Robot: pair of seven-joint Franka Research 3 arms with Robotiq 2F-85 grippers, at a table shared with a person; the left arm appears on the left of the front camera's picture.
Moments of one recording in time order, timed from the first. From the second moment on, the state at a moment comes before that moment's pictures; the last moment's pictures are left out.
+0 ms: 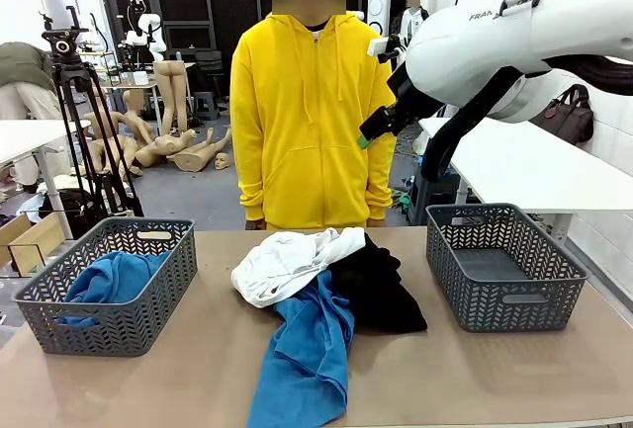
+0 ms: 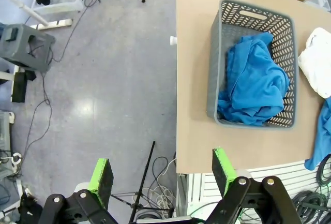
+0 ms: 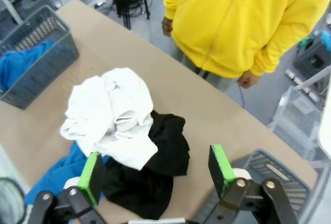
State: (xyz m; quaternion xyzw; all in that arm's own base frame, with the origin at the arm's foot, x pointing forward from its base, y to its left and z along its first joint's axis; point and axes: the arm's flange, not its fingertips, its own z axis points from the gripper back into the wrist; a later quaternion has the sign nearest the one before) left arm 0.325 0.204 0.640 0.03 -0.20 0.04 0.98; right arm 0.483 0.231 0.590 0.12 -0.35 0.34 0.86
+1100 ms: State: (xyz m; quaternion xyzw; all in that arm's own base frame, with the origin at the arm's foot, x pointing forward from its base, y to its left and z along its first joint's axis) left arm 0.326 0.203 0.639 0.03 -0.20 0.04 0.98; right arm 0.605 0.361 0.433 0.15 -0.05 0.51 0.85
